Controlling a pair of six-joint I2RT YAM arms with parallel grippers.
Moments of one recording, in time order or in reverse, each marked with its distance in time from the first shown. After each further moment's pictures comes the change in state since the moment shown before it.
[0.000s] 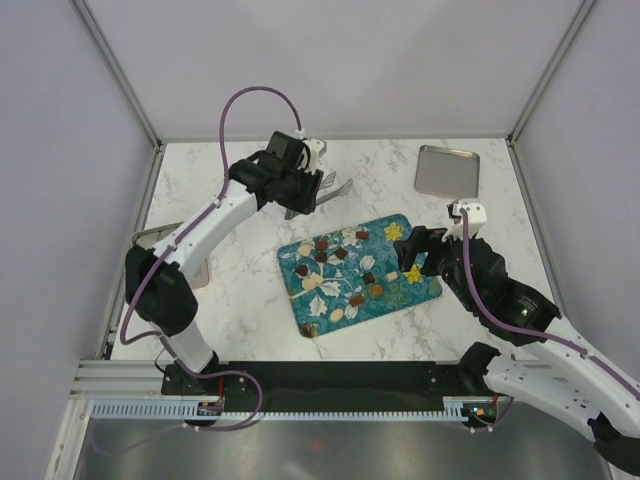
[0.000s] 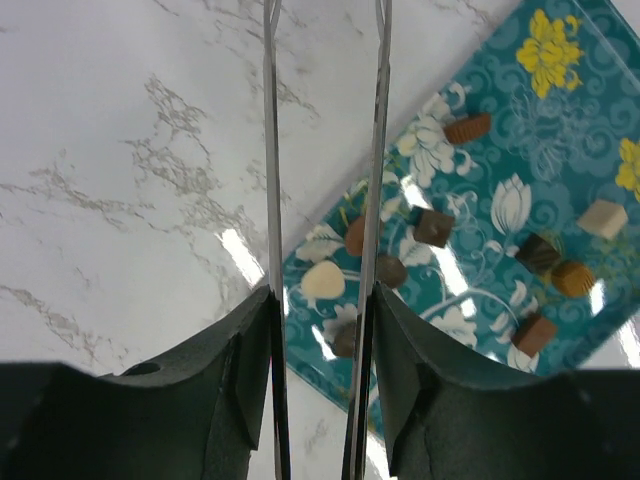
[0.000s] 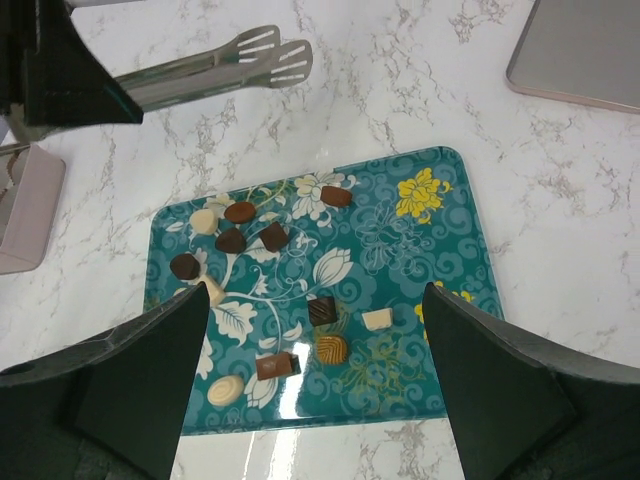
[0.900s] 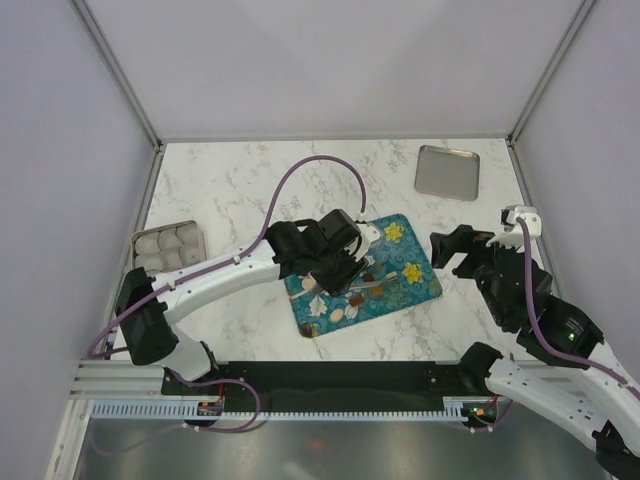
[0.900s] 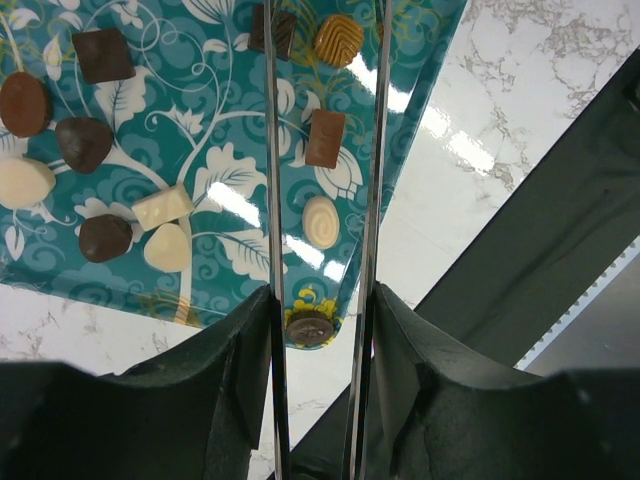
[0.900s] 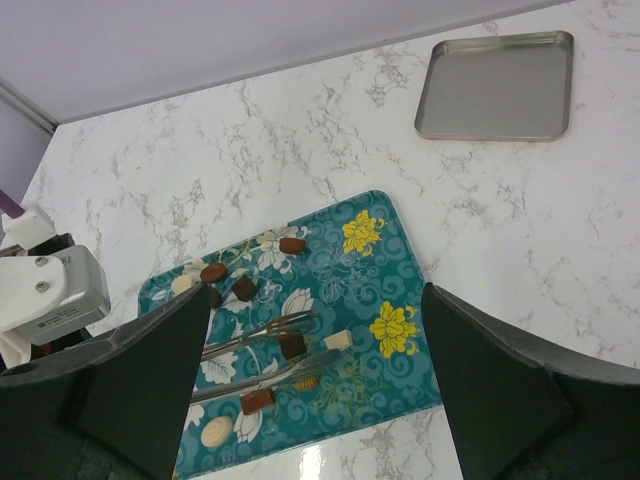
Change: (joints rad) left arm -0.513 -0.225 -0.280 -0.085 -0.023 -0.066; right arm 0.000 -0.135 0.112 -0.156 0.193 0.039
